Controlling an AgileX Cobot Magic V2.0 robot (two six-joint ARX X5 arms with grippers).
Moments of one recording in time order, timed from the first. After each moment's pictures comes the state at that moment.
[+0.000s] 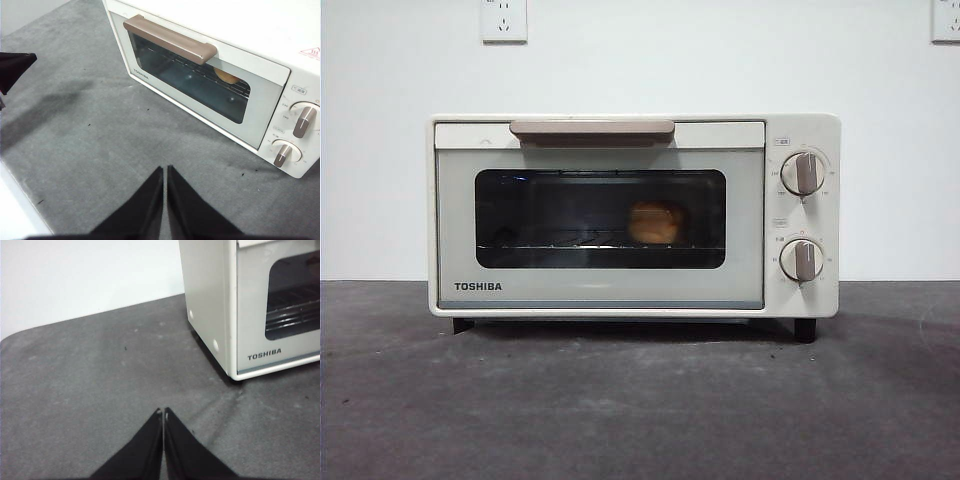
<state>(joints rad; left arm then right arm) 0.03 0.01 0.03 -0.16 0.15 0.22 0.77 0.75 0.88 -0.63 -0.05 0.17</state>
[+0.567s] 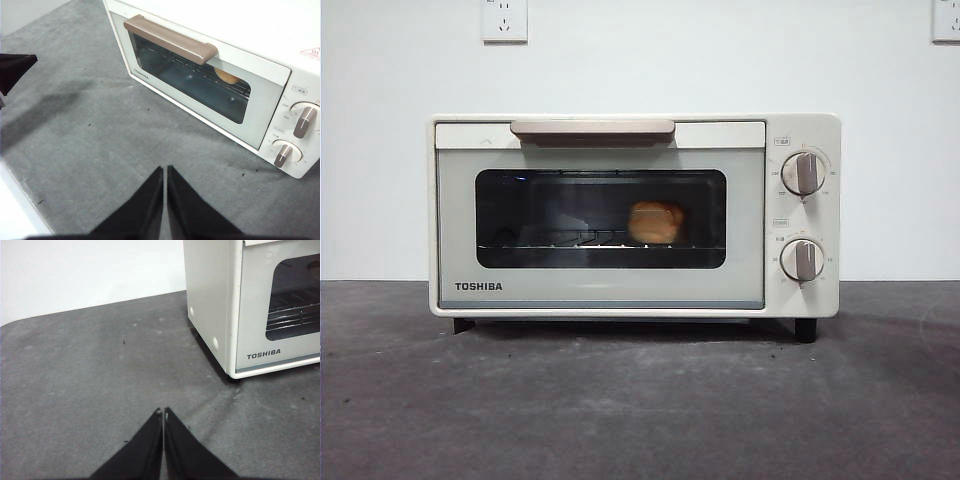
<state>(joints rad) 0.03 0.01 0.03 -0.17 0.15 0.17 0.77 0.75 0.88 -0.63 -0.05 0.17</state>
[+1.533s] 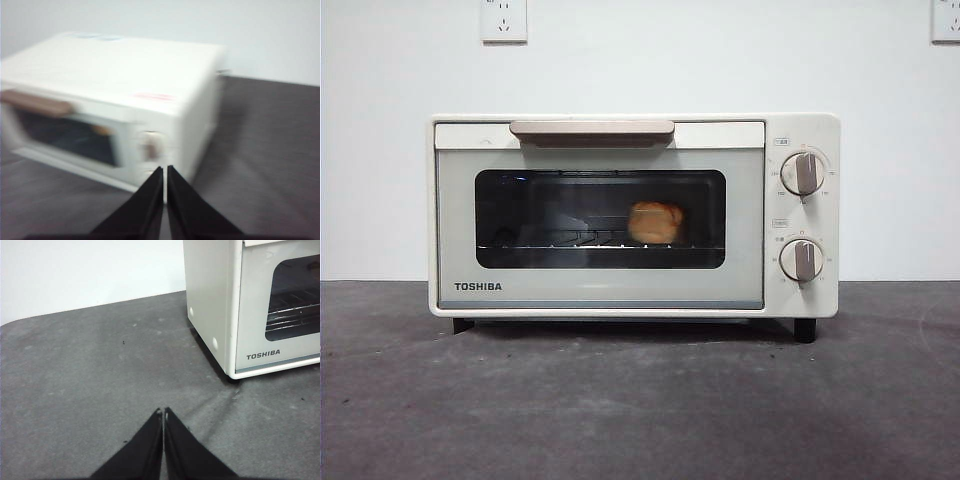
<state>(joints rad) 0.03 0.01 0.03 -0.17 0.15 0.17 0.23 0.43 0.59 -0.35 -0.14 0.06</state>
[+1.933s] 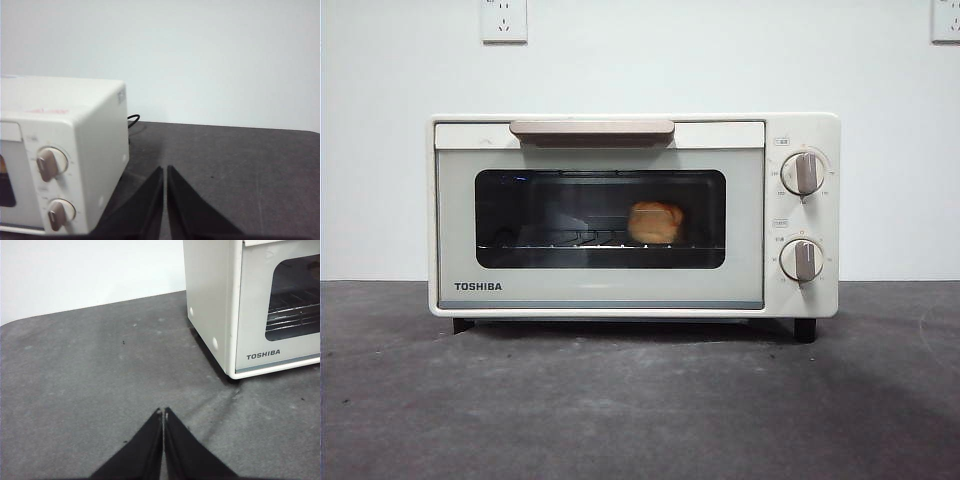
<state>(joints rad) 0.03 0.01 0.03 -0.17 0.15 0.17 -0.01 0.11 0.22 -0.05 -0.13 0.02</state>
